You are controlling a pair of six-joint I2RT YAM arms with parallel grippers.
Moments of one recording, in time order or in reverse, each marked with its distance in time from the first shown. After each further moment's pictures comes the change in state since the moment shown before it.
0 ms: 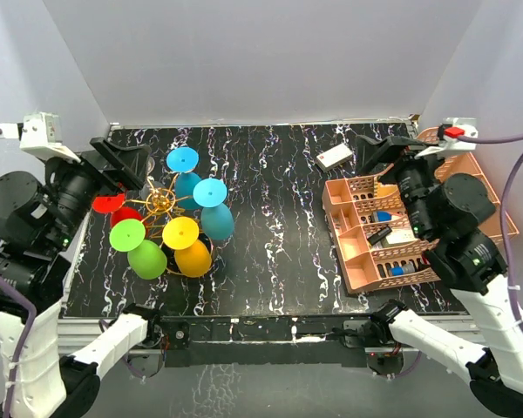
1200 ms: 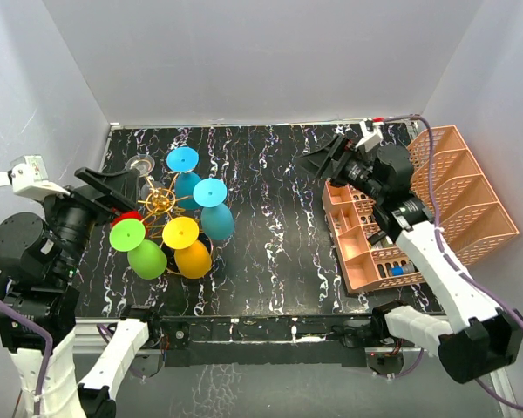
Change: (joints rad) left arm 0.183 -0.214 -0.288 0.048 0.045 -0.202; right arm -0.298 0.240 -0.328 0.288 -0.820 0.582
